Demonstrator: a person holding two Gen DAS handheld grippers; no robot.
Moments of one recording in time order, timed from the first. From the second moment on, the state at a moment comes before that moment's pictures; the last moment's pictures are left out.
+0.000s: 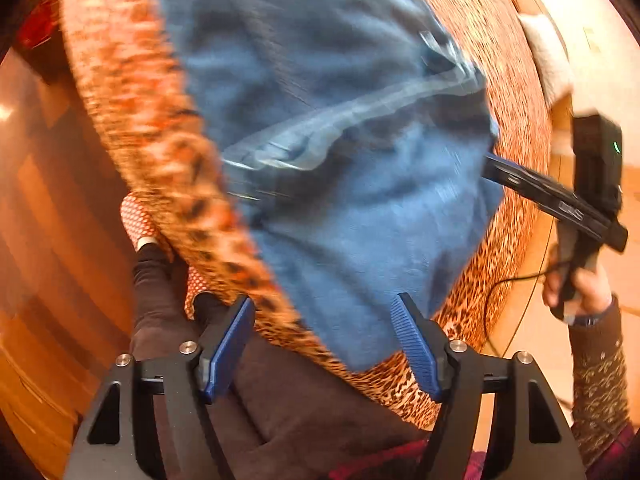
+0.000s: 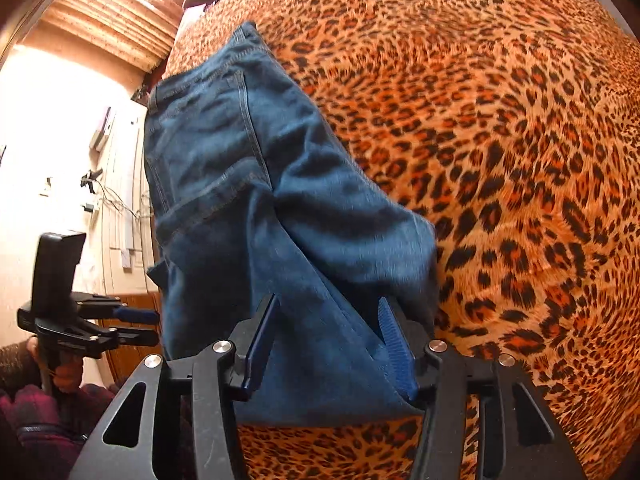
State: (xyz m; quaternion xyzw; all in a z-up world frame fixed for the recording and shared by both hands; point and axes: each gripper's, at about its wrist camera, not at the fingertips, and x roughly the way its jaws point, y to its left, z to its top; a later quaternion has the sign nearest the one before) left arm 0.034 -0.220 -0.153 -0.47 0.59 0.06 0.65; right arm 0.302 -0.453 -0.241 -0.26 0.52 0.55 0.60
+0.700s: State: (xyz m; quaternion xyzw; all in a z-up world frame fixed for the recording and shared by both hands) left arm 0.033 -0.156 -0.137 -0.46 0.55 0.21 0.67; right arm 0.283 -0.422 -0.205 -0.19 0.47 0.58 0.64
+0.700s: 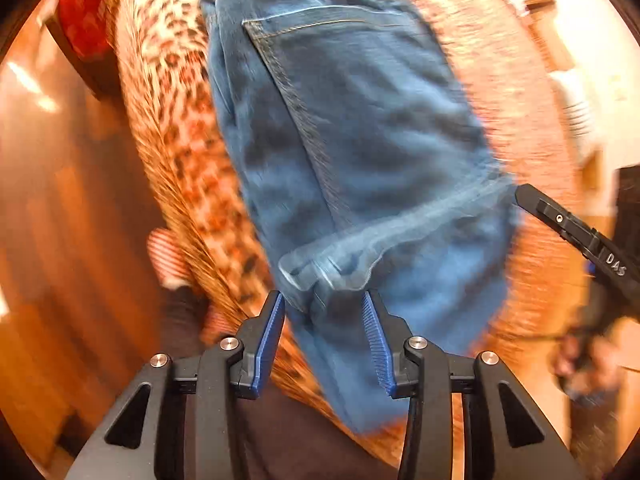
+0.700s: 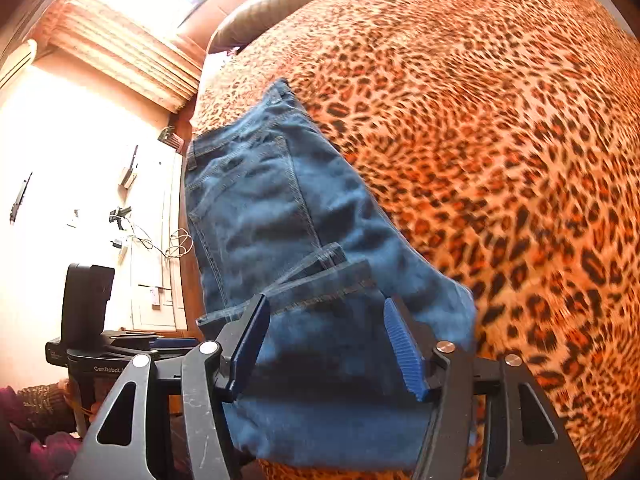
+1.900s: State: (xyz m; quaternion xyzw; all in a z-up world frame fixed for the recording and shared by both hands) left arm 0.000 0.076 -0.159 -0.67 0.38 0.17 0.62; right arm 0.310 -0.201 -0.181 -0.16 0.55 0.55 0.61
